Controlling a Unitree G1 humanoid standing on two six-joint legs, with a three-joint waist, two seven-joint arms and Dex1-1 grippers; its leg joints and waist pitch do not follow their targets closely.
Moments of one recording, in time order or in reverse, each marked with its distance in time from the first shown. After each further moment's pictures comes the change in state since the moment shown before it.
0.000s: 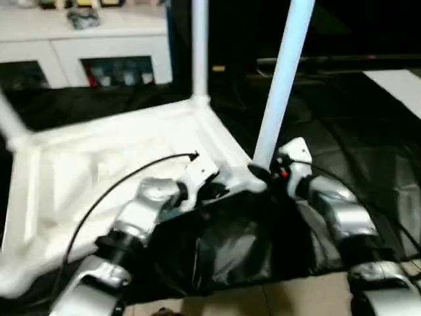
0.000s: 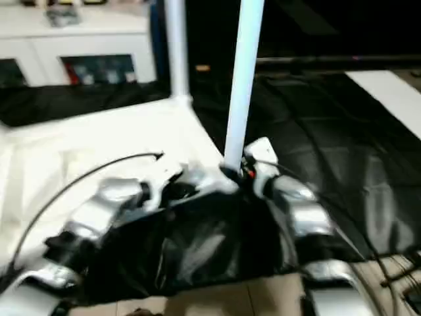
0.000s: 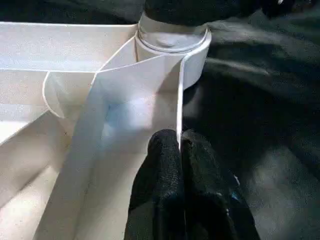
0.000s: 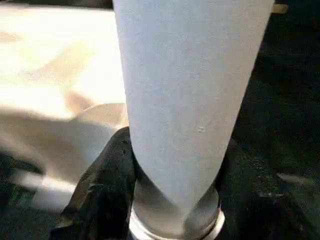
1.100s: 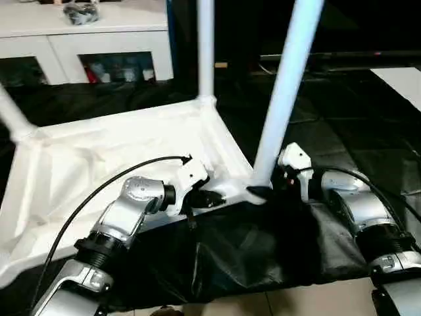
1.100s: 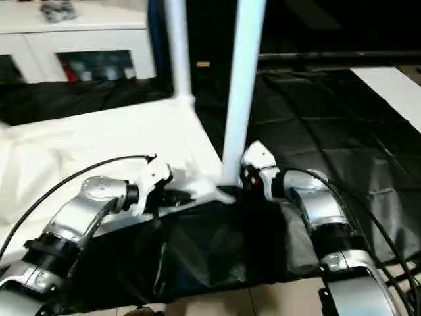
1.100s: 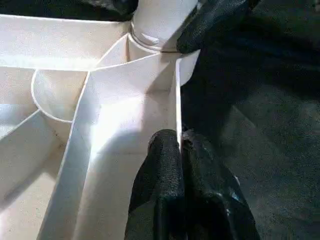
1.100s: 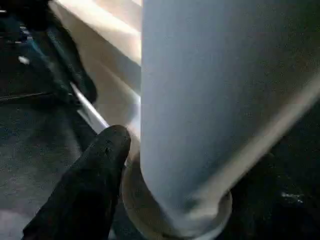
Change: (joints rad) left arm 0.068 0.166 -0.038 -0.123 -0.081 -0.037 -0.351; right arm 0.003 -0.261 0.172 -0.052 -0.015 -0.058 0.629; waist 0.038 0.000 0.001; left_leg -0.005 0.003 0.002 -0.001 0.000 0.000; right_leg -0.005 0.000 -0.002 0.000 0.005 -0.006
